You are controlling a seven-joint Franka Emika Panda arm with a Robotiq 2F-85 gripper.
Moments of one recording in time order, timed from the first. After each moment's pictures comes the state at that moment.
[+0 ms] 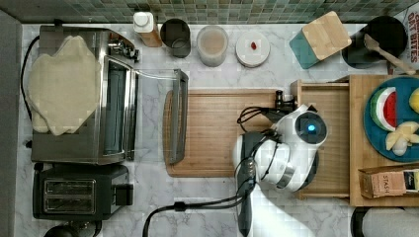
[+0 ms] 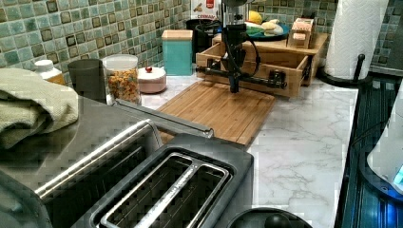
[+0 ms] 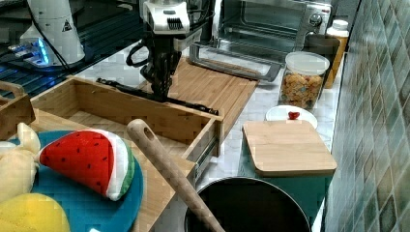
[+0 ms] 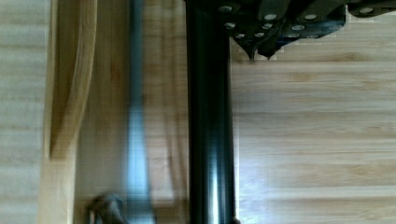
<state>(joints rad) -0.19 0.23 -0.13 -2.29 0.06 0.84 -1.13</state>
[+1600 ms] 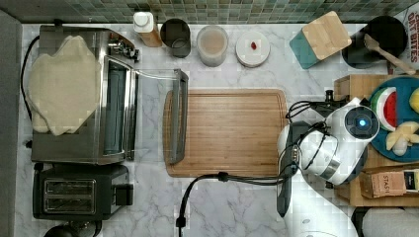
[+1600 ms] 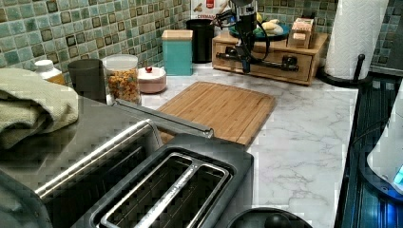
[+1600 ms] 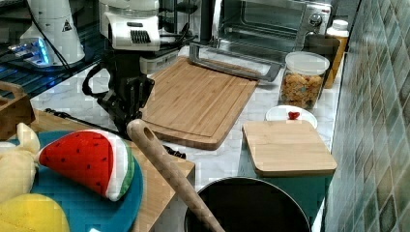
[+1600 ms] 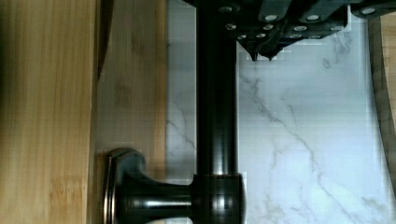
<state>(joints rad) -0.22 0.37 -0.30 -2.10 -0.06 0.89 -1.21</state>
